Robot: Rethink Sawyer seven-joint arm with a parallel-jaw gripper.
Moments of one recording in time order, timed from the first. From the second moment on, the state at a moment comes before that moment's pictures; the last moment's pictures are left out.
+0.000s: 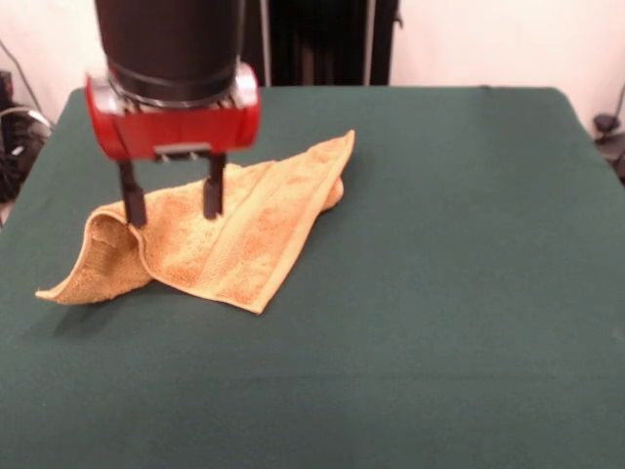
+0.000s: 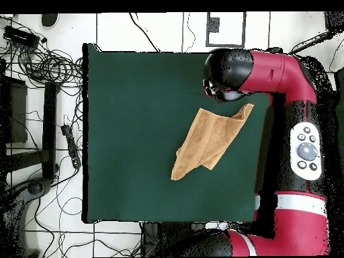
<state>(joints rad) -0.38 -0.45 0.24 0.95 -0.38 1.11 1.33</state>
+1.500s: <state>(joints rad) -0.28 -0.39 0.06 1.10 -0.31 1.01 1.40</state>
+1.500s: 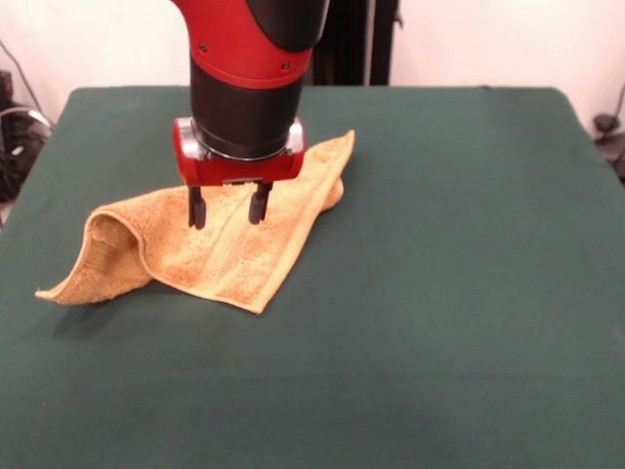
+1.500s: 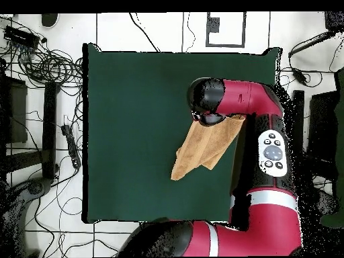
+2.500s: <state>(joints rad) -0.22 -0.37 -0.03 1.19 -0.19 0.79 1.60</state>
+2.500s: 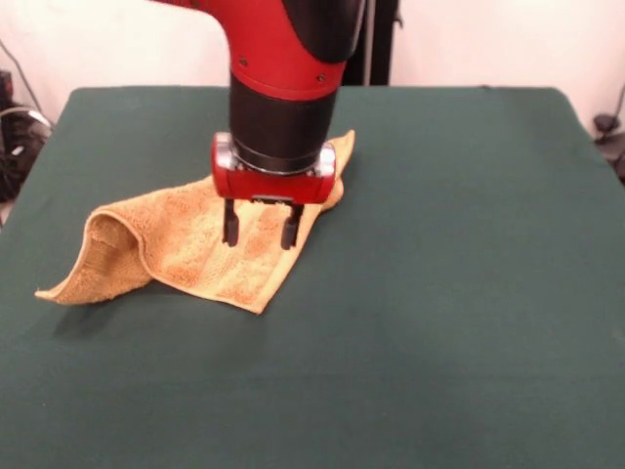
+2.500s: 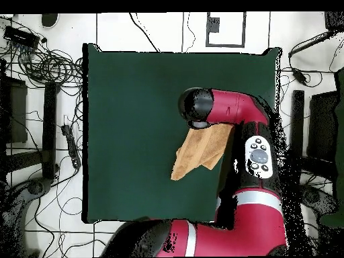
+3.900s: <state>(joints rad) -0.14 -0.25 -0.12 1.20 -0.18 0.58 1.72</state>
